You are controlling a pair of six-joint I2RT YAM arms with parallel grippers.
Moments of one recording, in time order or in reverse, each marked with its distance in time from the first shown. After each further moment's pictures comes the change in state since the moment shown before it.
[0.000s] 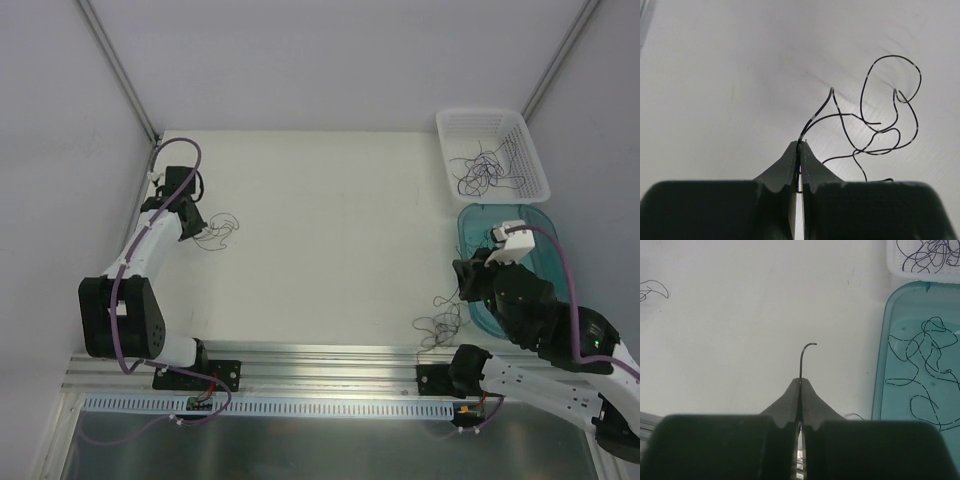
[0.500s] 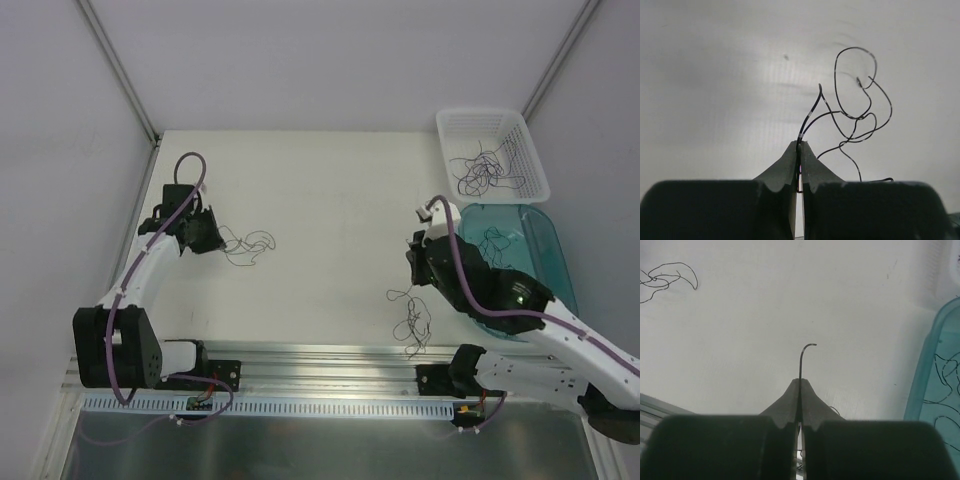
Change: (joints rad) left arm 0.060 -0.124 -0.126 0.048 0.462 0.115; right arm -0.015 0.251 0.027 0.130 -0.128 -0.056
